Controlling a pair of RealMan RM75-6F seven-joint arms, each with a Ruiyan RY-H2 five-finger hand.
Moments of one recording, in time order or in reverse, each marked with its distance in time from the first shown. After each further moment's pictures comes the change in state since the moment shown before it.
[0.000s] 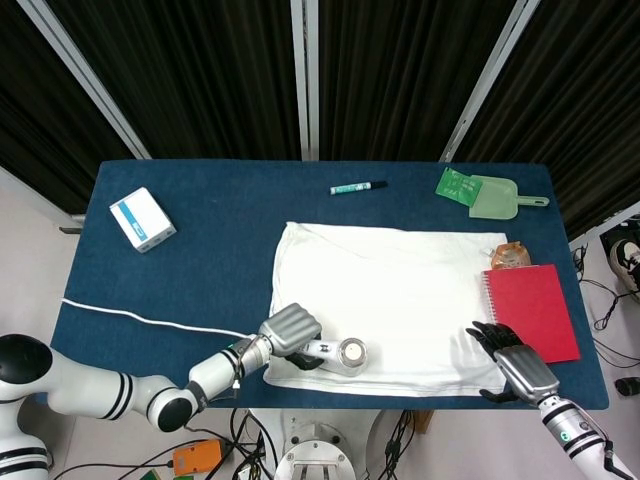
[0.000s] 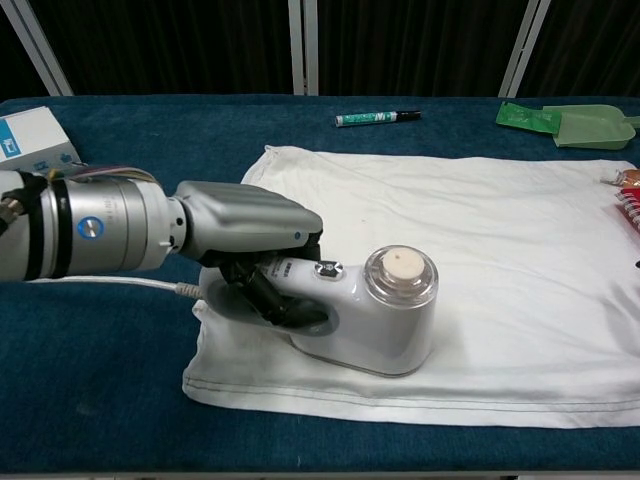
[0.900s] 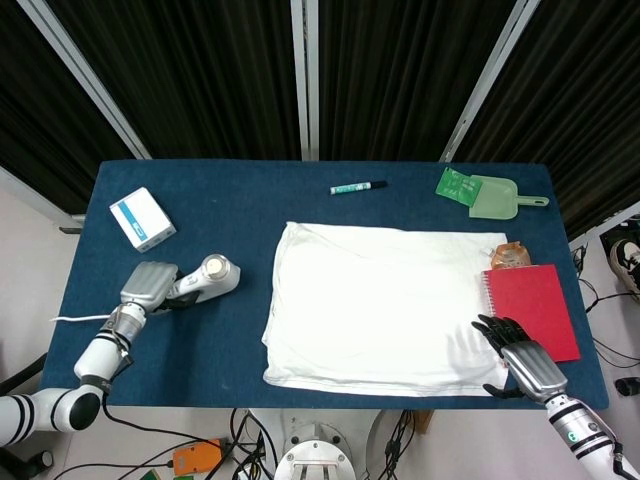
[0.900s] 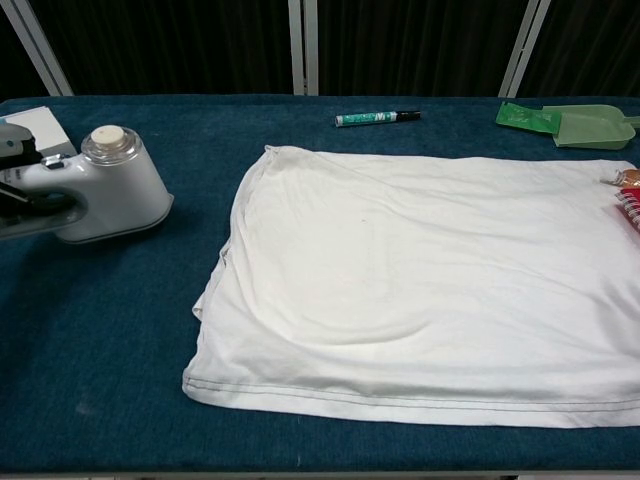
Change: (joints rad) left arm 0.346 0.238 0.068 0.190 0.004 0.196 -0.291; right arm -0.016 0.014 0.009 0.007 -0.024 0.064 0.026
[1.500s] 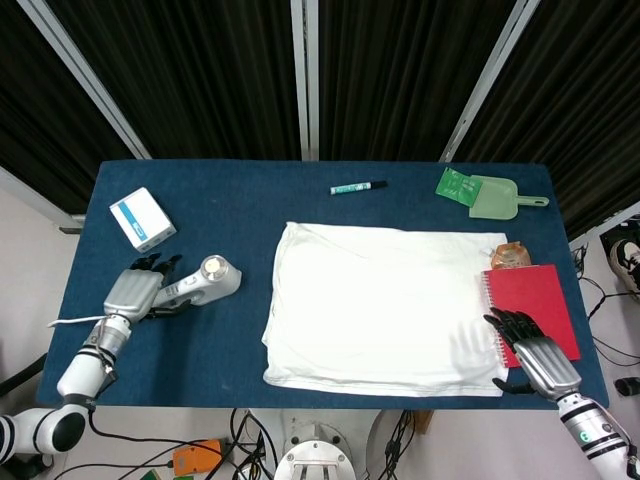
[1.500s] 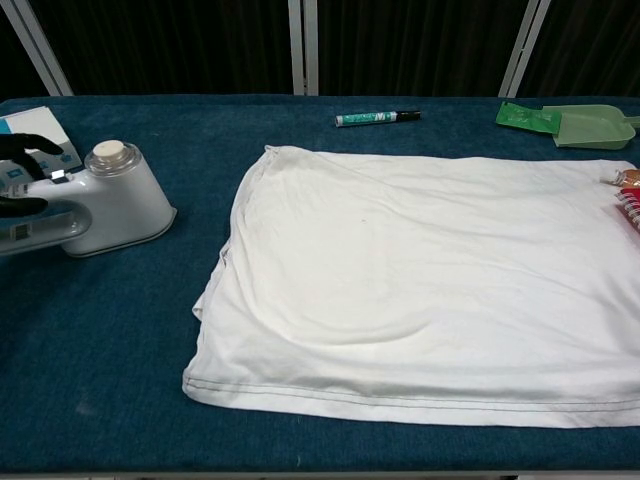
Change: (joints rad) left arm 0.101 0.051 0.002 -0.073 0.070 0.098 0.060; right arm -0.016 0.048 0.019 -0.016 0.016 0.047 0.020
